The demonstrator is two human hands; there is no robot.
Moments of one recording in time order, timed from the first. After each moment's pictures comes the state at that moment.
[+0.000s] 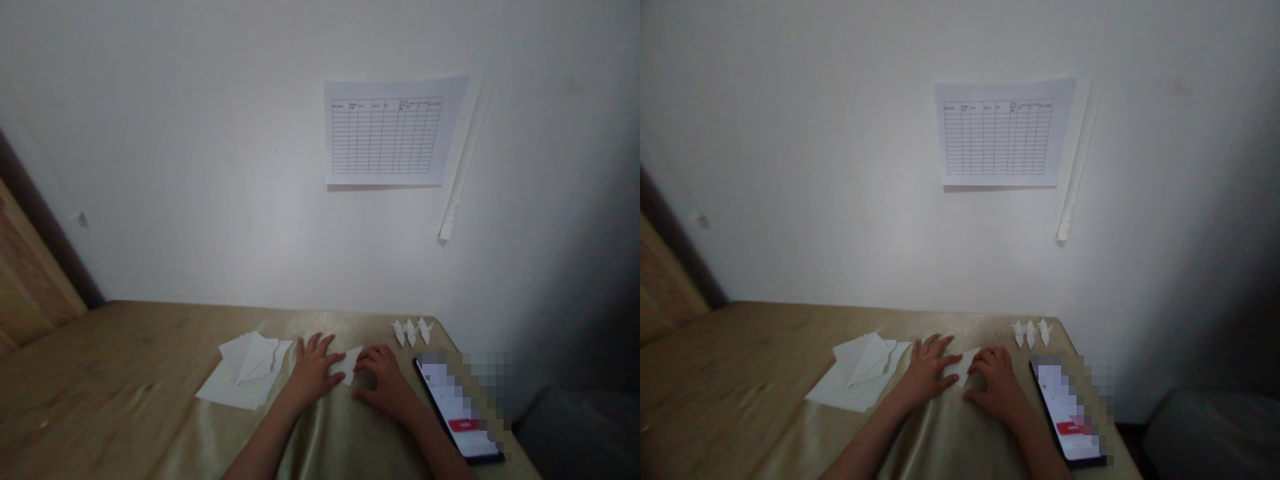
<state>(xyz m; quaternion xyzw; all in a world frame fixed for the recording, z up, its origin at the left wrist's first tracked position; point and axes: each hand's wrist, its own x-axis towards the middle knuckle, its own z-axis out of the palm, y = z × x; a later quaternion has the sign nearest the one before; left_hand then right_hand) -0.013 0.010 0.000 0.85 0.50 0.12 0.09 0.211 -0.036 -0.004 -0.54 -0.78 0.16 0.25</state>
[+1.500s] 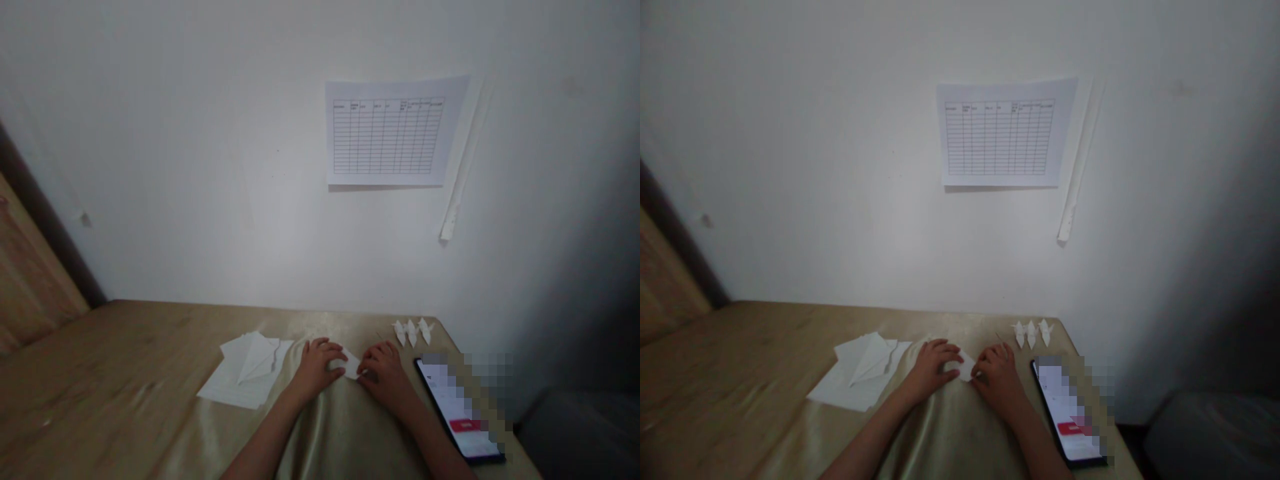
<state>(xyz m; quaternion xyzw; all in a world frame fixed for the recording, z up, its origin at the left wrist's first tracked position) -0.009 0.025 -0.013 0.84 0.48 0.19 0.18 0.209 -0.029 -0.005 -0.57 -0.79 0.09 0.23</state>
